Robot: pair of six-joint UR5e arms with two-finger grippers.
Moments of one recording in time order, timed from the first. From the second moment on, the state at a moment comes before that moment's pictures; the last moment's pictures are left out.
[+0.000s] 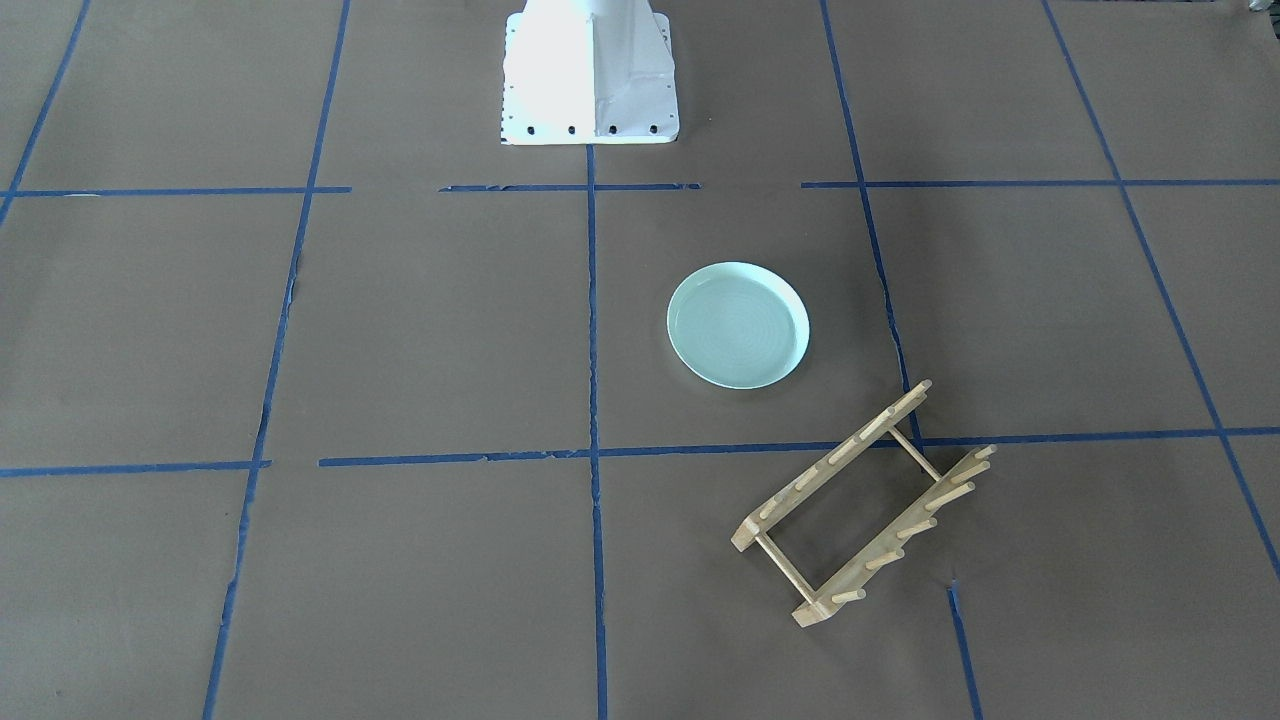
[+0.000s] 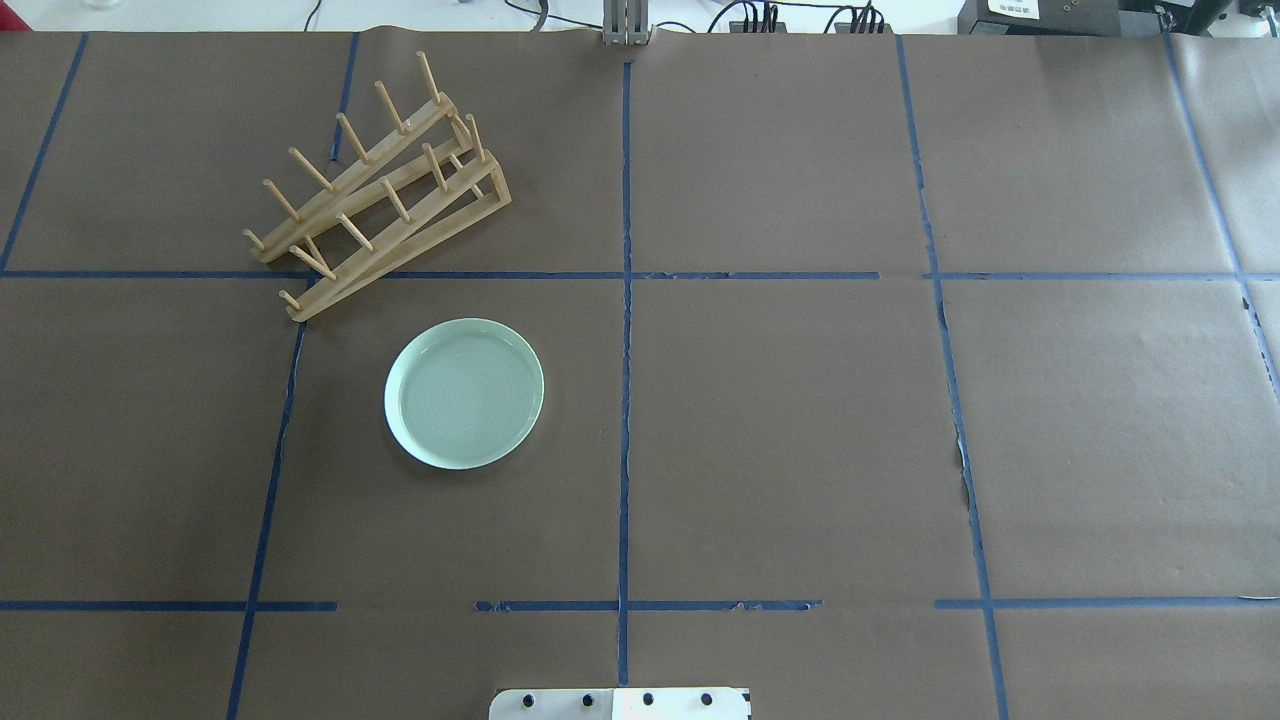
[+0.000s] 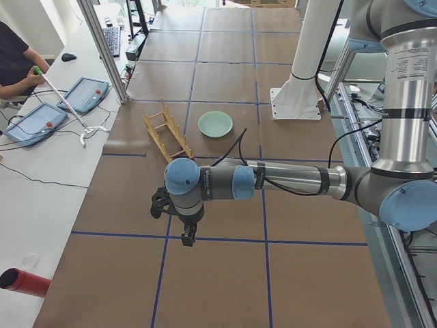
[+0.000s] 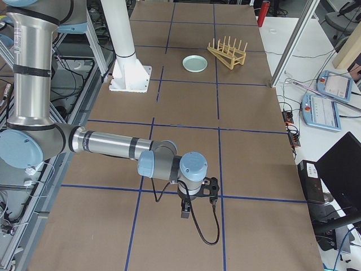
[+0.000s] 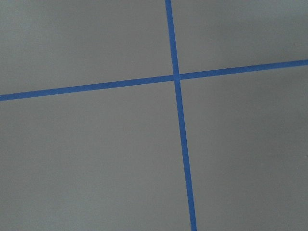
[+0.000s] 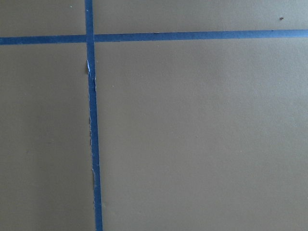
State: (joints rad) left arm -1.63 -1.54 -1.69 -1.45 -2.37 0.20; right arm 1.62 -1.69 1.59 -1.59 2.30 -0.07
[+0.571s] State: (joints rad) left arm -1.63 -1.53 -1.69 -1.45 -2.36 0.20; right arm 1.62 -1.69 1.59 -1.59 2.30 -0.07
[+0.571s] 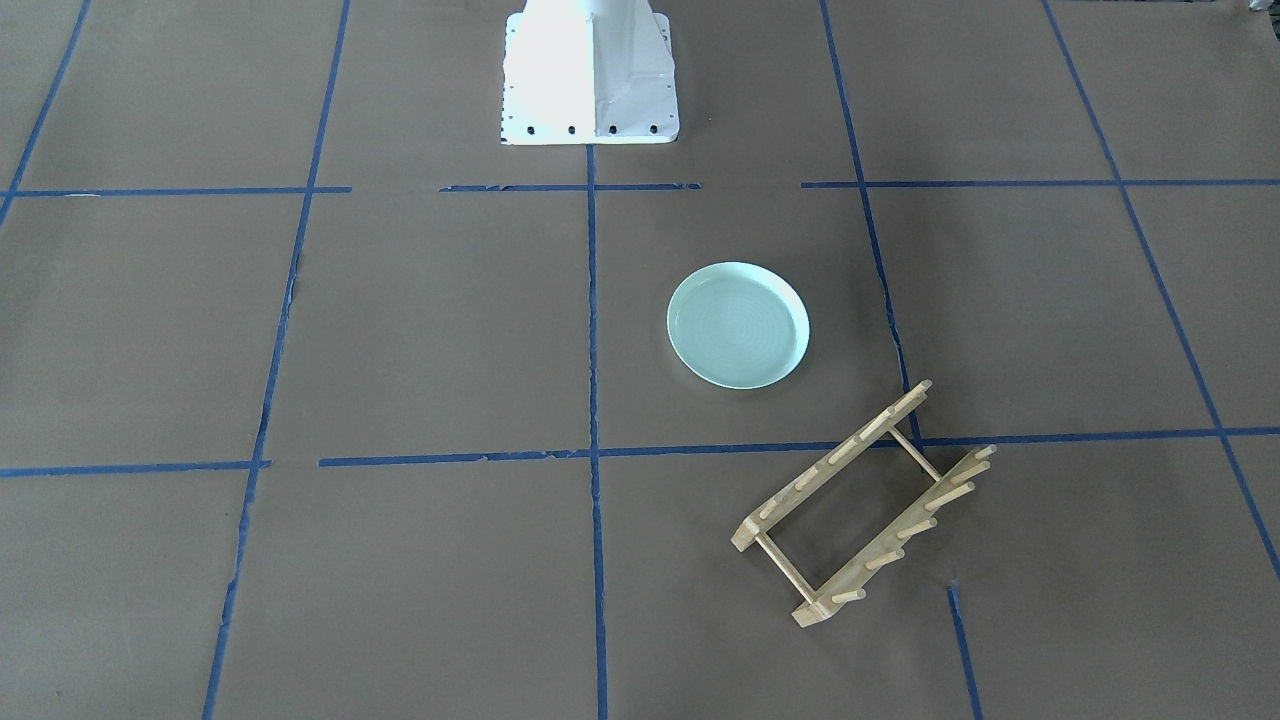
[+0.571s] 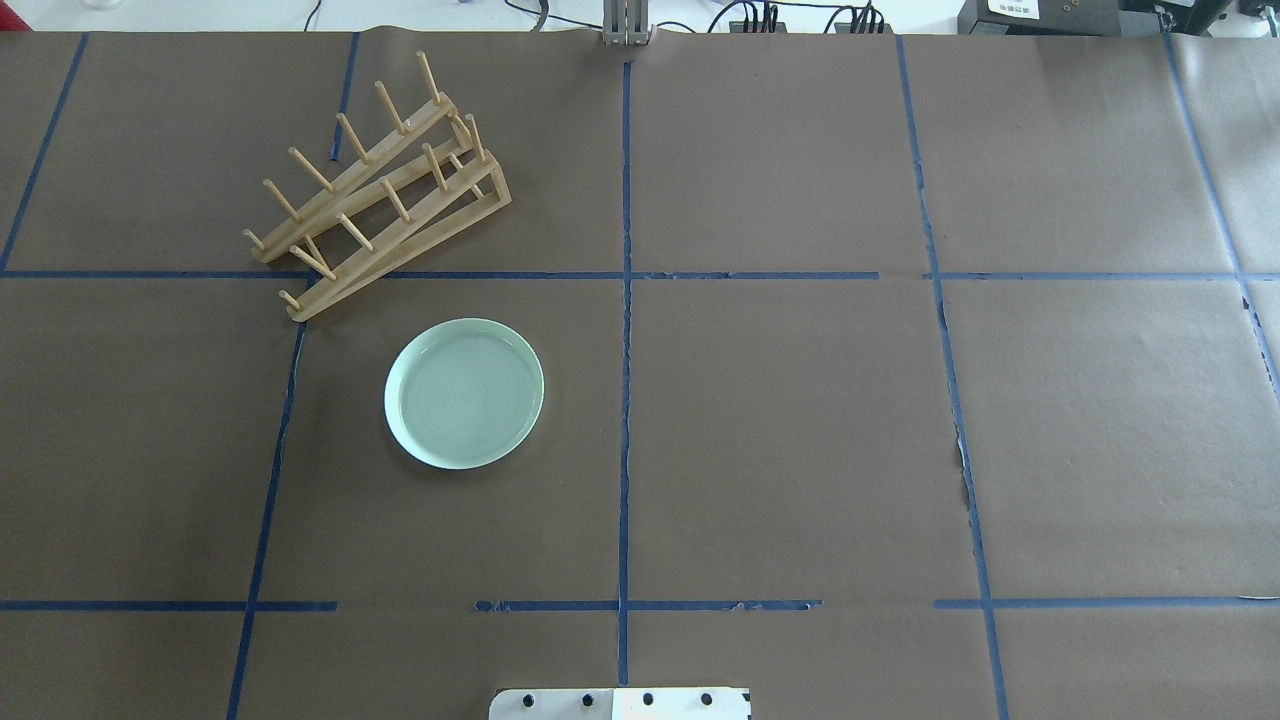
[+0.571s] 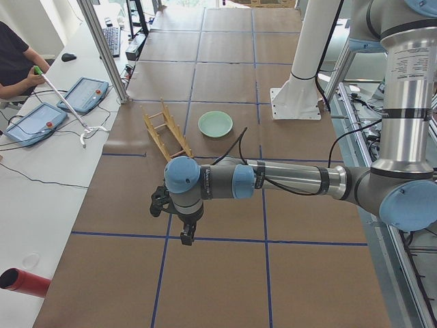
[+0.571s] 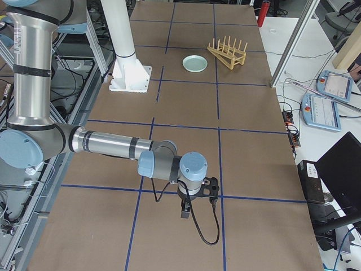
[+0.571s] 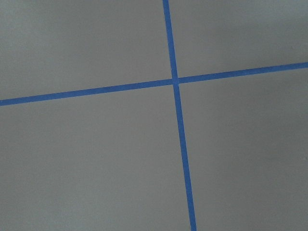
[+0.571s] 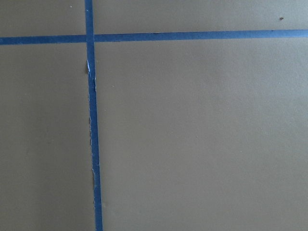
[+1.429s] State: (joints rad) left arm -1.63 -1.53 -1.73 -1.47 -2.36 0.19; right arm 1.62 -1.69 1.59 -1.59 2.30 -0.07
